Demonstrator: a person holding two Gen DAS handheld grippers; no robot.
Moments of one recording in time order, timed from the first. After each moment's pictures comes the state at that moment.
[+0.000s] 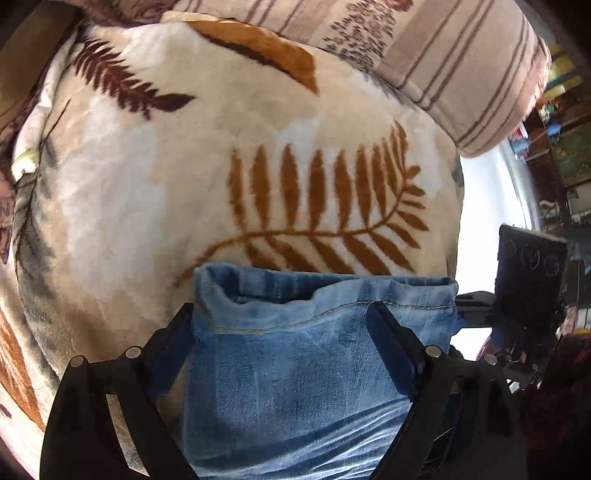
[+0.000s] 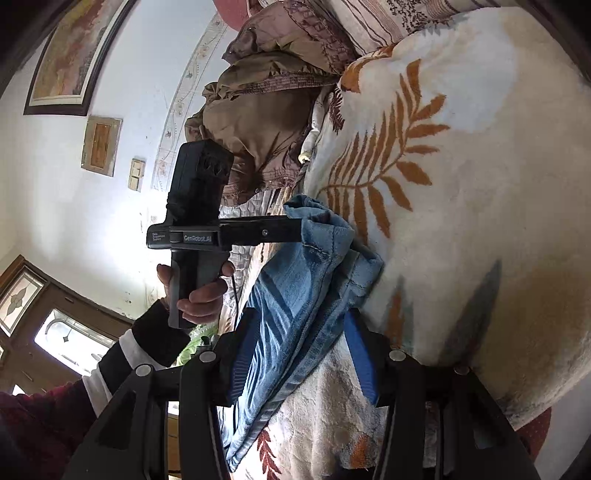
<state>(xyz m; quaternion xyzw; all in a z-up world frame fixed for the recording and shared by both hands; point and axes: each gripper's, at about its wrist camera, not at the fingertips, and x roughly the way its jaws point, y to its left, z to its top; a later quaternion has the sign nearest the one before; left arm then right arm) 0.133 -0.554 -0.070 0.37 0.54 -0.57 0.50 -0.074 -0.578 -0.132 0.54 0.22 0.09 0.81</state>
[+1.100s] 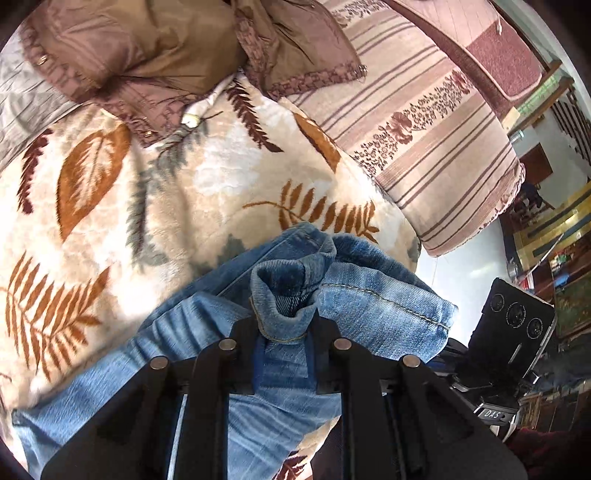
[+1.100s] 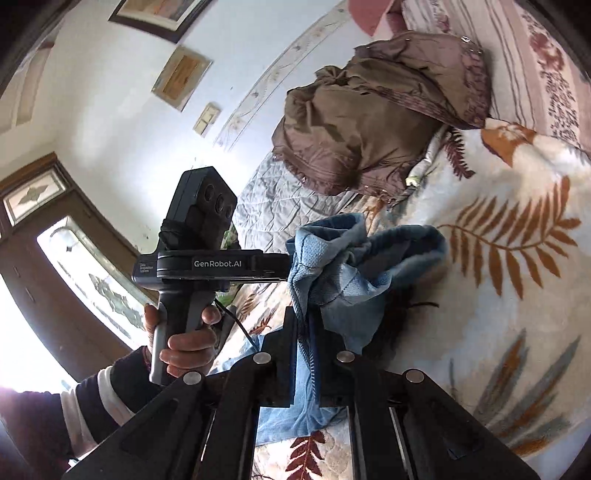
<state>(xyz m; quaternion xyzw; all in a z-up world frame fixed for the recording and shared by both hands) 0.113 -0.362 0.020 0.09 0.54 -0.48 0.69 -0.062 -0.509 -0.030 0.37 0.21 0.16 0.89</state>
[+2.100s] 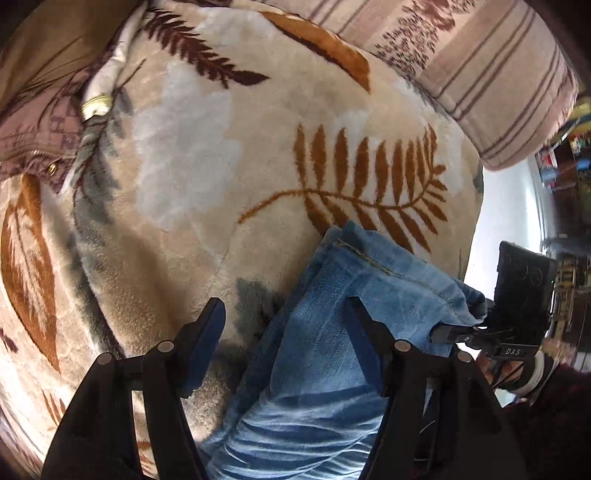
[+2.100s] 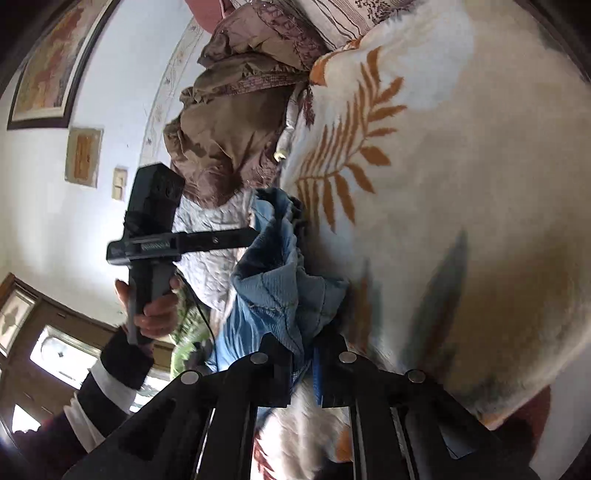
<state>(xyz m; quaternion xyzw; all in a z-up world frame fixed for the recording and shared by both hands) 0.158 -0.481 -0.051 0.34 0.59 -0.49 0.54 -0.091 -0.575 -0.150 0.56 0.26 0.06 0.78</state>
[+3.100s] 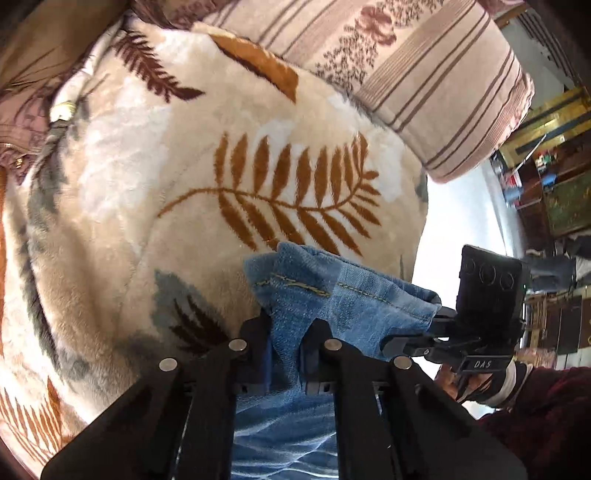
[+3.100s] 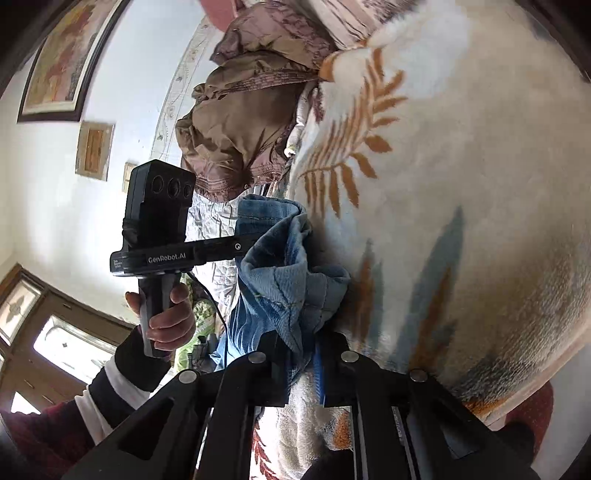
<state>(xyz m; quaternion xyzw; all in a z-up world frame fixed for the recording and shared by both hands) 0.097 -0.459 -0.026 0.23 0.57 -0.55 0.56 -0.094 -0.566 -0.123 0.51 0.24 0.07 0.82</state>
